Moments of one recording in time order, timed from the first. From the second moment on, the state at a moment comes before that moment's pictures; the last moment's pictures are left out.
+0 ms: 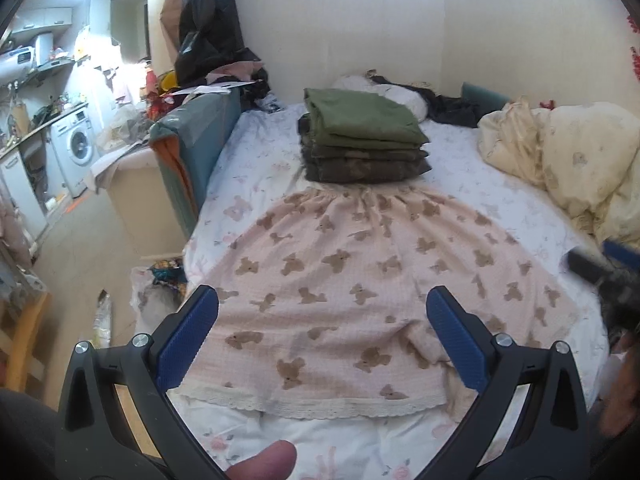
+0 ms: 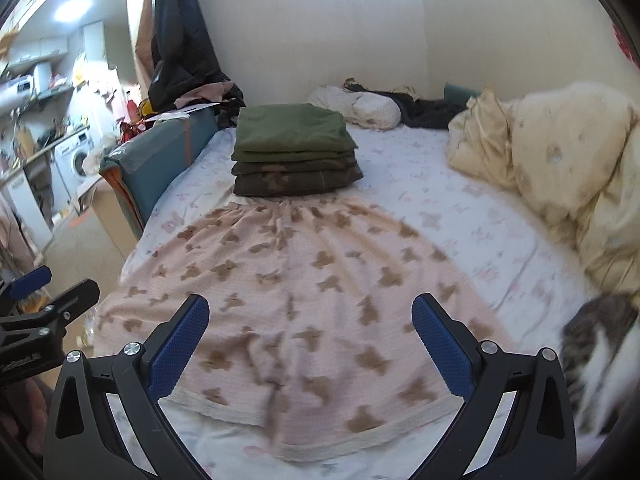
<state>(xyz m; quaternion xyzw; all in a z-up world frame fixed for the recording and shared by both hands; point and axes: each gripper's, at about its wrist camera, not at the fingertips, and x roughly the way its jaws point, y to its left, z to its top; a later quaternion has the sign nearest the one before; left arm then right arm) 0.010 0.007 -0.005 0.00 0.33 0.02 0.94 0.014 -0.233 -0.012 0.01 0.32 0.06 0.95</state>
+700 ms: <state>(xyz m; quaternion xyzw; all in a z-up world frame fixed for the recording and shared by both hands) 0.037 0.032 -0.011 -0.09 0.41 0.01 0.91 0.135 -0.471 -0.204 0.18 0.66 -0.16 0.71</state>
